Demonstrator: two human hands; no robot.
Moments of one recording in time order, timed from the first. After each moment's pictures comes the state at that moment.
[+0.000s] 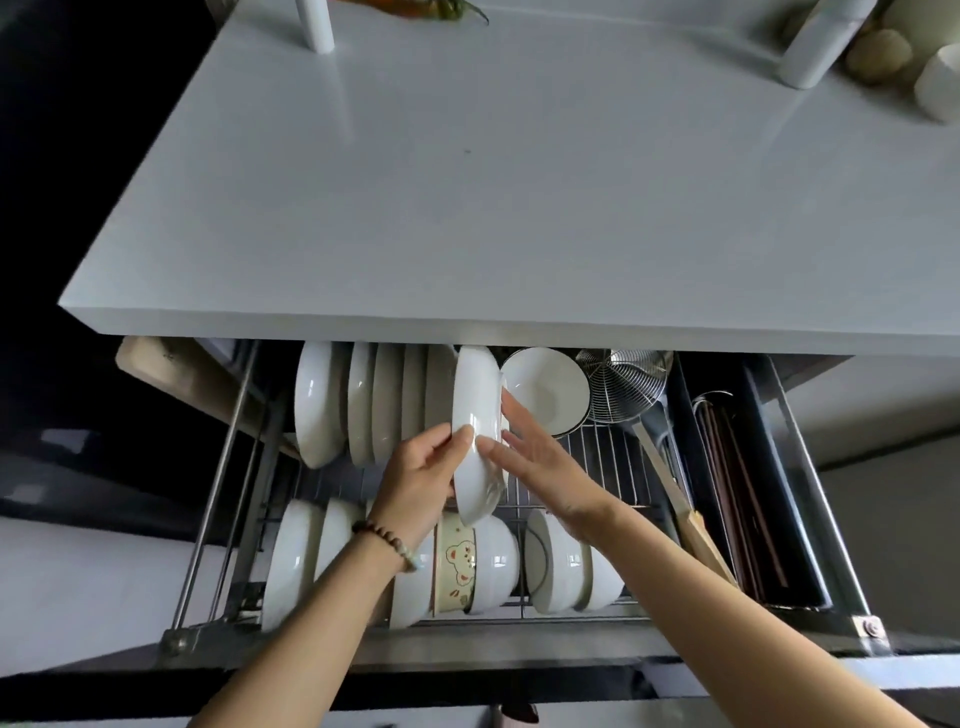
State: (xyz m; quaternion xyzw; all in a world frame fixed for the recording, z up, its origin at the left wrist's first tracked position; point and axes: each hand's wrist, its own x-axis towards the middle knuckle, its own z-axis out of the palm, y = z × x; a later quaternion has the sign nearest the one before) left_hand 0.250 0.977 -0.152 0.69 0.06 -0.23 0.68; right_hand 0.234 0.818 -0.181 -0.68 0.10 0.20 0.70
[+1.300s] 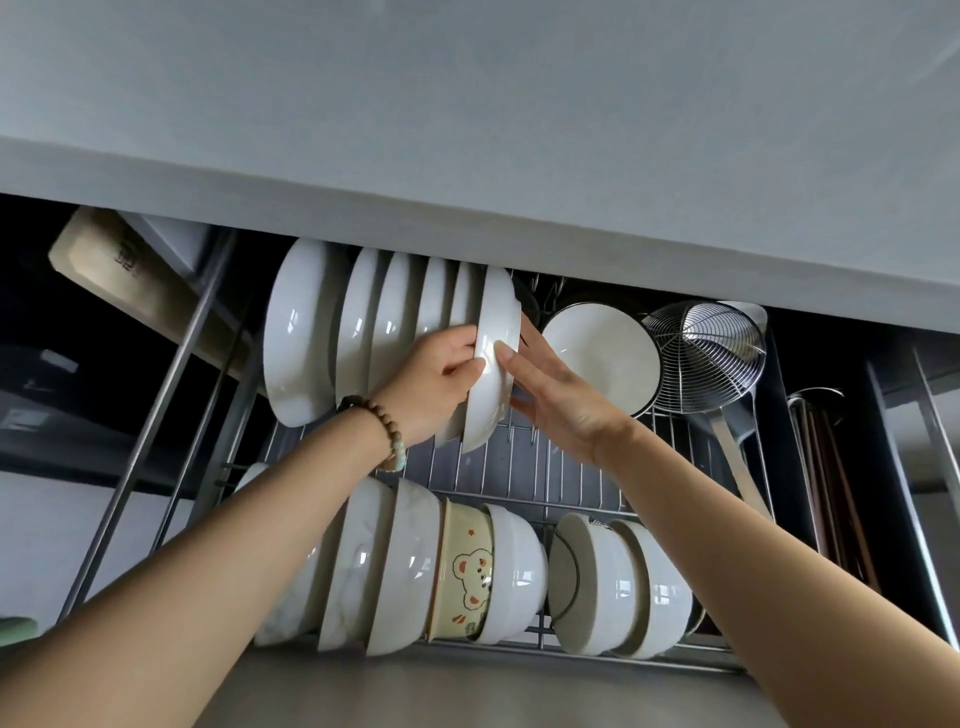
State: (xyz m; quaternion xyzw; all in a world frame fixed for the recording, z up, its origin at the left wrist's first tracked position) left_hand 0.331 0.978 -0.220 0.79 -0.07 -0.25 0.56; right_hand 0.315 0.820 -0.252 -0.66 0.03 0.24 0.71
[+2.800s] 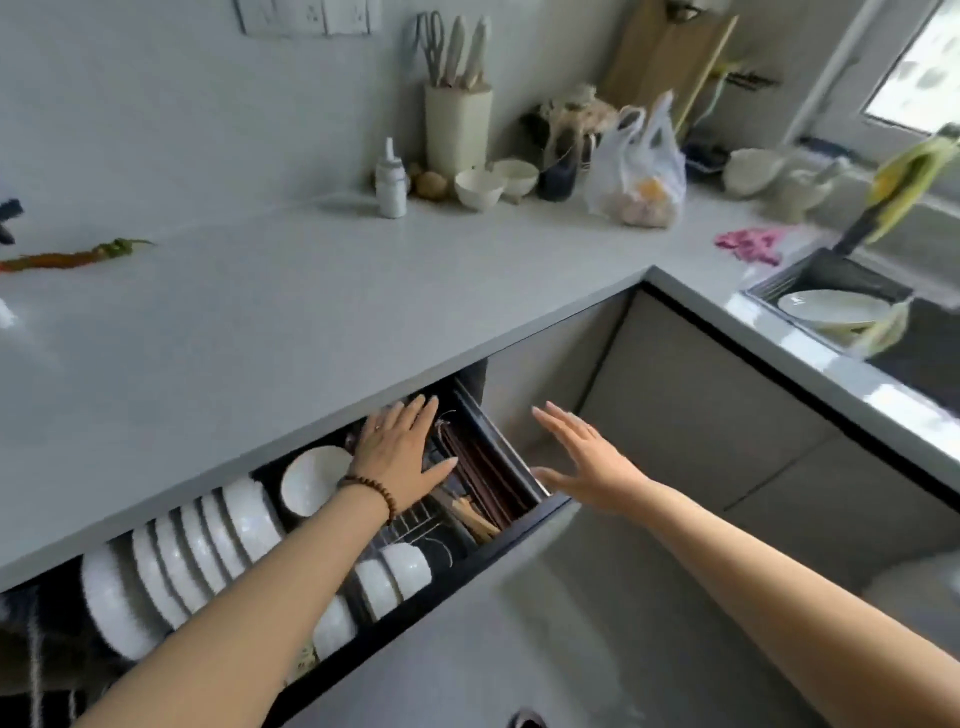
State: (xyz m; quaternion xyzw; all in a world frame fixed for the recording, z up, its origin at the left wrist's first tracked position) left_hand 0.187 0.796 0.017 0.86 -0.49 -0.11 0.06; right_hand -0.003 0.614 0.013 -0.94 0.24 0.05 0.25
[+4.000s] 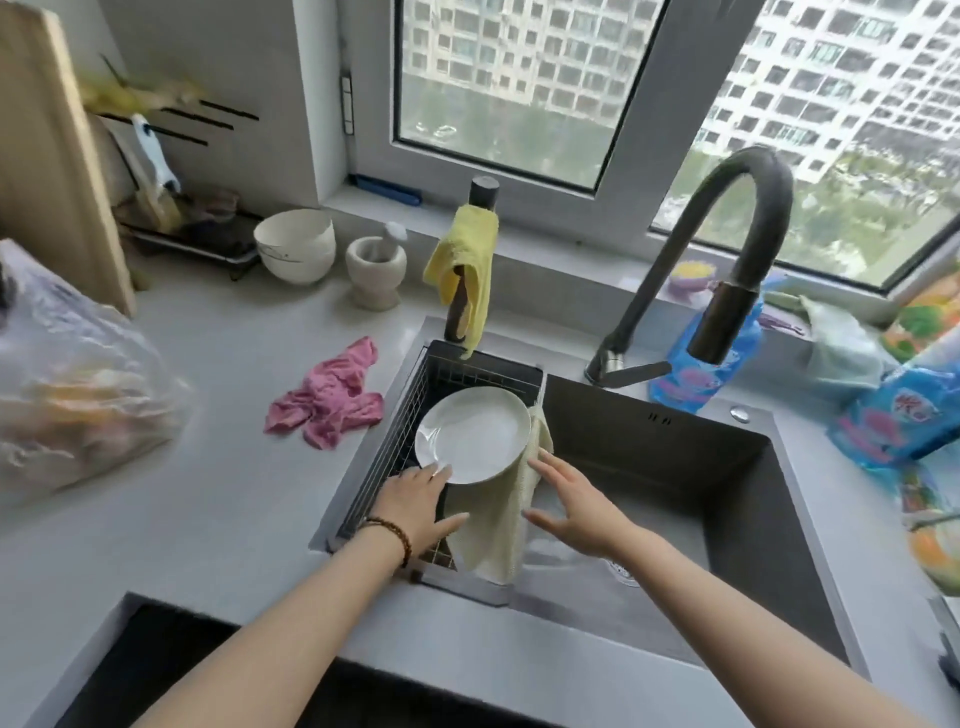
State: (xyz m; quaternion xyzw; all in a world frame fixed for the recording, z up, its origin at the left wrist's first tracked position) left_hand -0.035 -0.038 -0.031 0.60 -0.78 -0.17 -0.05; right_hand -0.276 -0.036 0.008 -0.75 0.60 0.01 0.27
